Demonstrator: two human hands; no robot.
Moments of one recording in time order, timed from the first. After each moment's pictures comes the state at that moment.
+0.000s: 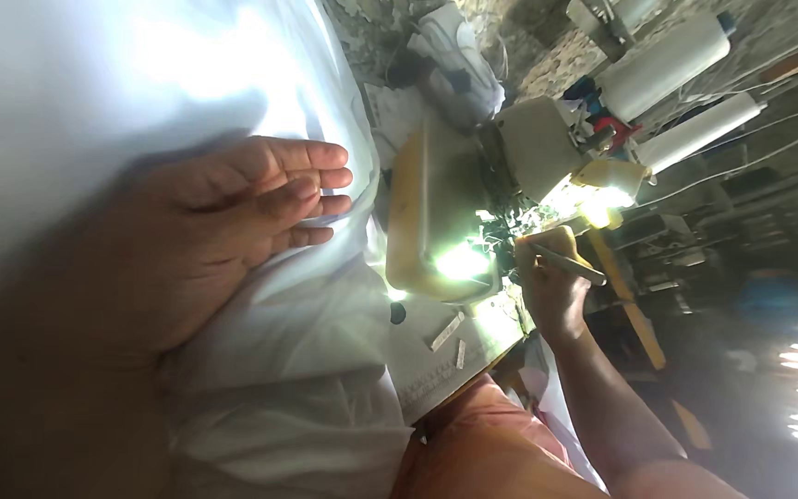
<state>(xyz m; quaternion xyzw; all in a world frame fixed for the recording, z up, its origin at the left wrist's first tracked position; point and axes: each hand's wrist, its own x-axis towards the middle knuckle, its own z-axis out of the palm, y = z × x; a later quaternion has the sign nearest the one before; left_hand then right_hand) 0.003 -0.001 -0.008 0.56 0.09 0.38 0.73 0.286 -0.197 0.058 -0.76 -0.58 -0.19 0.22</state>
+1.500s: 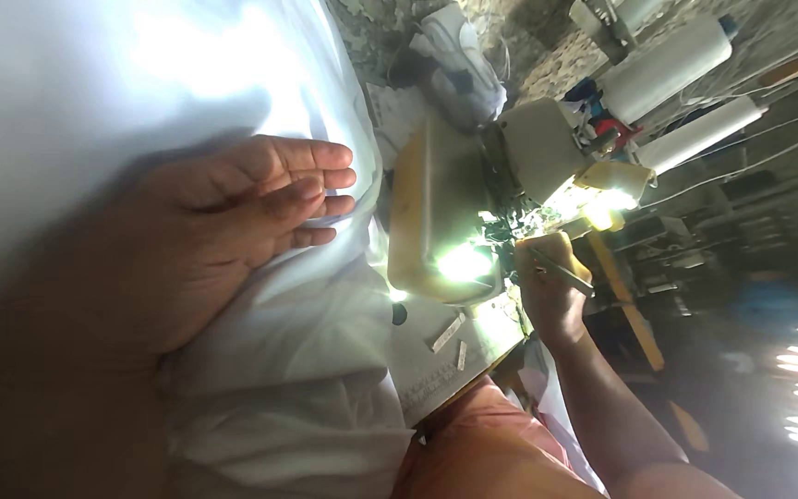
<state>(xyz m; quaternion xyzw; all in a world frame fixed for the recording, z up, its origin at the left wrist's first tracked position) 0.003 -0.002 -0.007 0.56 0.09 0.38 0.73 0.286 -0.197 0.055 -0.75 -0.60 -0.21 0.20</state>
